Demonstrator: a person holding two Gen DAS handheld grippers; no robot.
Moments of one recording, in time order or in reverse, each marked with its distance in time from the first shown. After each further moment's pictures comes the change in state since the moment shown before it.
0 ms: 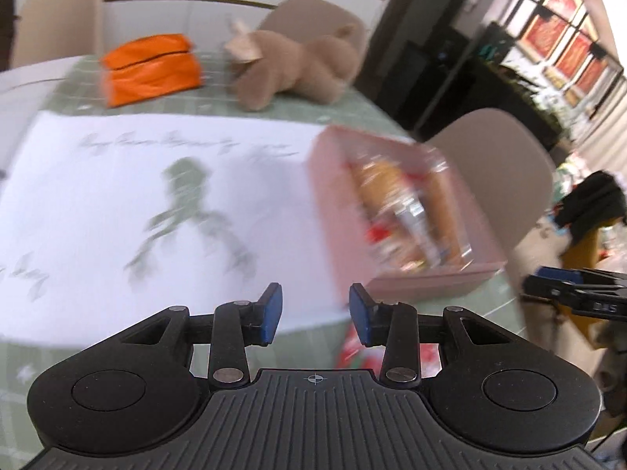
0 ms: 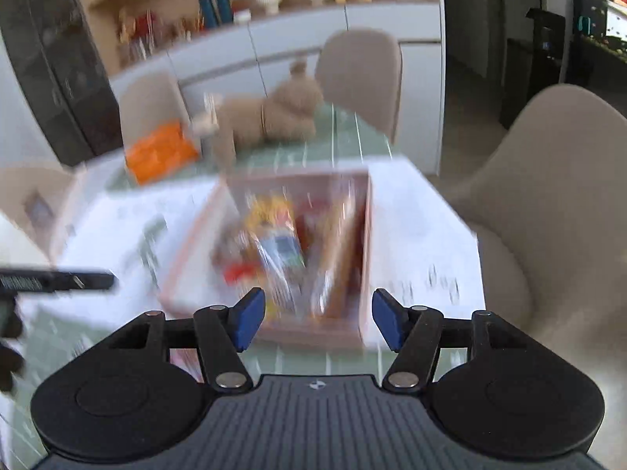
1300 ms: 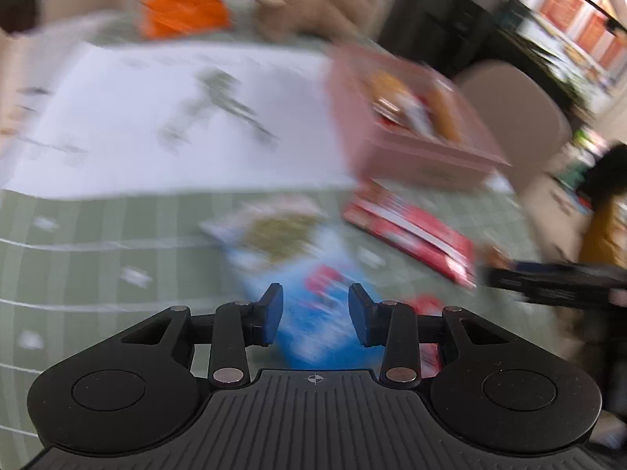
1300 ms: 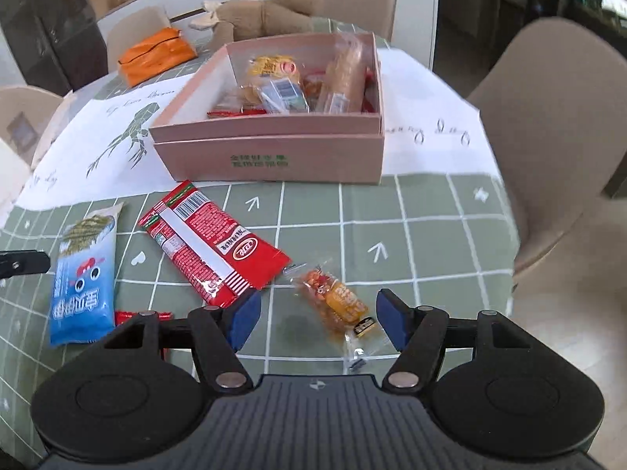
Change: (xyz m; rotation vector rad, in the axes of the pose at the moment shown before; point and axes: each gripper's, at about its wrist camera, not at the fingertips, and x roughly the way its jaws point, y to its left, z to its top) left arm -0.040 -0.028 -0.102 -0.007 0.123 -0.001; right arm 0.022 0.027 -0.103 0.036 0.123 -0.018
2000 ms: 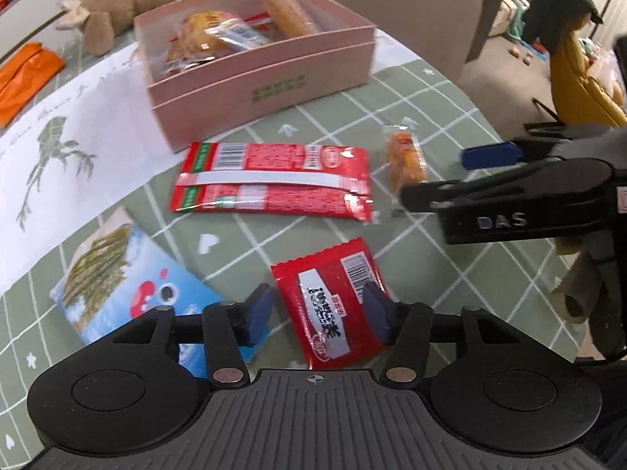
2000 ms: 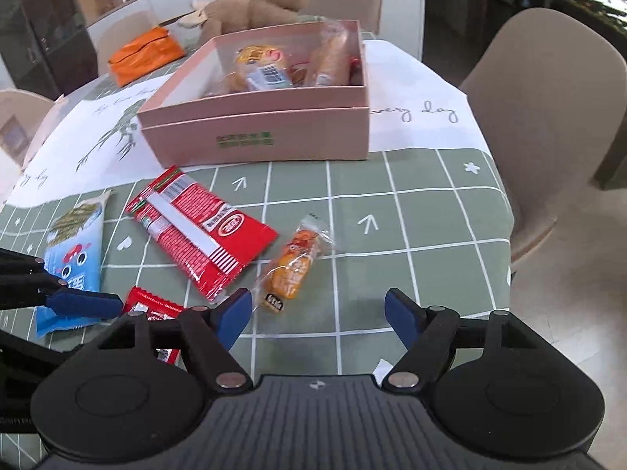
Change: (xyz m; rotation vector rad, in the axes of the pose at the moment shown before) left arm 0.073 -0.108 -0.010 0.430 0.136 0.073; right arm -0.004 -0.011 -0.017 0.017 -0.046 -0.056
